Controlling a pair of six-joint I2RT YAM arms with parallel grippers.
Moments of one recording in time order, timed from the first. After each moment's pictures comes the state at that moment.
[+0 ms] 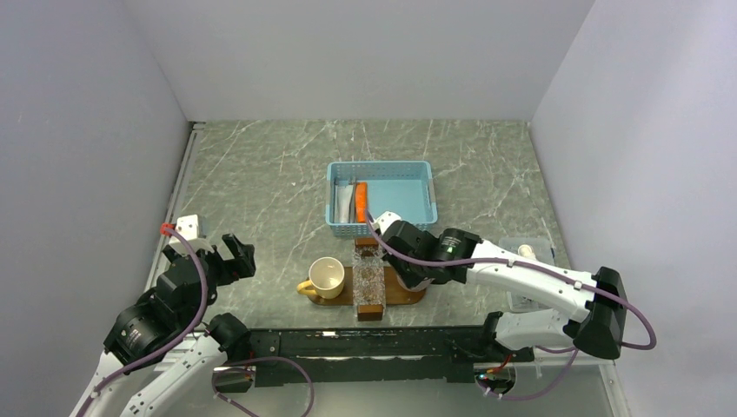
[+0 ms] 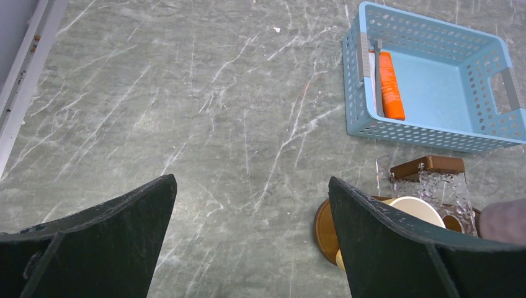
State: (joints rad) left arm -0.66 0.29 0.82 -0.98 -0.59 -0.54; right arm 1.08 1.21 1.02 -0.89 0.21 0.31
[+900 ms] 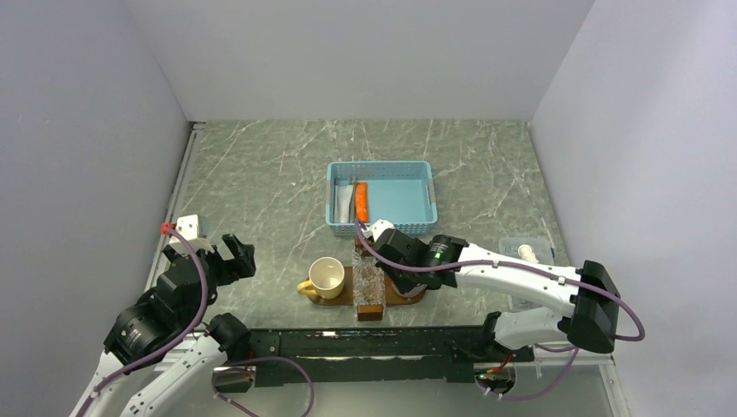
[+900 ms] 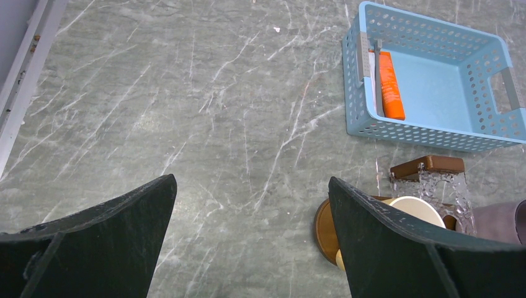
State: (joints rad) left arm -0.66 0.29 0.82 -0.98 -0.59 -0.54; right arm 1.12 1.26 0.95 -0.80 0.20 0.34
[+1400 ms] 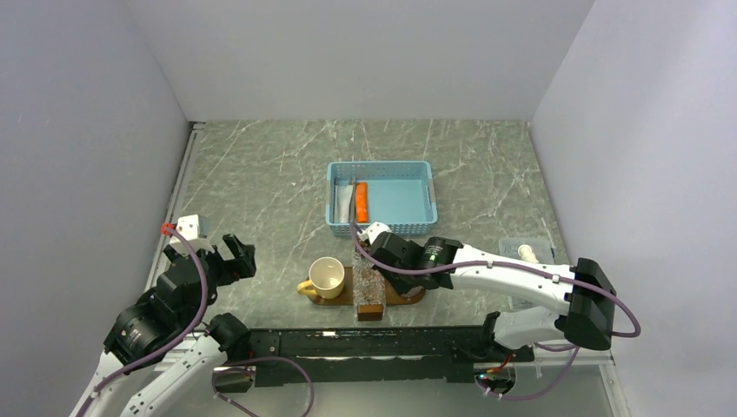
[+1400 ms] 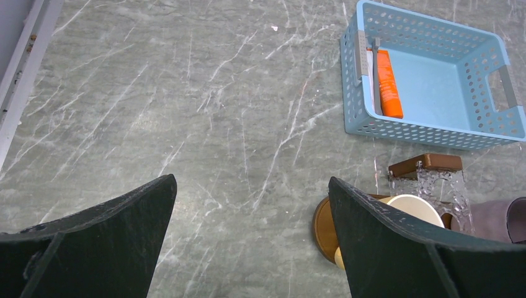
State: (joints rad) left arm -0.66 0.29 0.82 -0.98 -0.58 -0.54; right arm 1.14 1.29 0.95 -0.78 0.21 0.34
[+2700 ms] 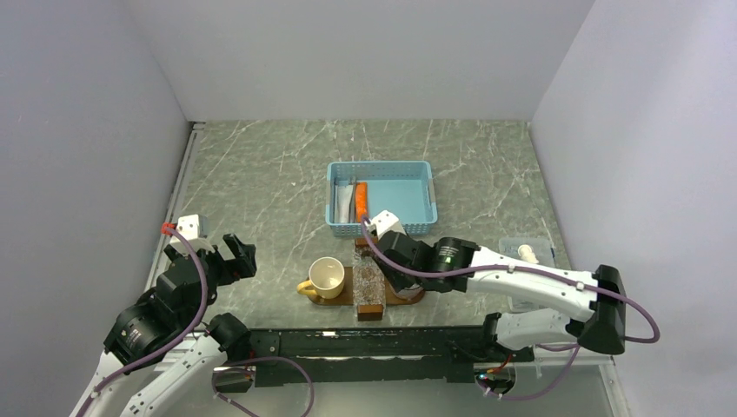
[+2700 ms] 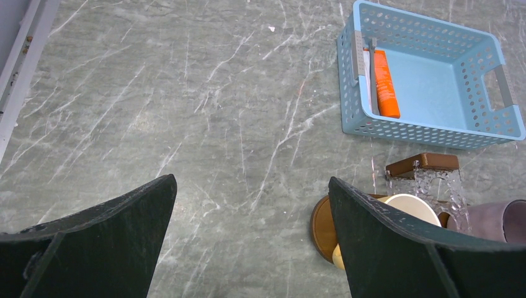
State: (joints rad) left arm -0.66 0.29 0.82 -0.97 -0.57 -0.54; right arm 1.19 1.22 1.00 -0.84 0.36 0.40
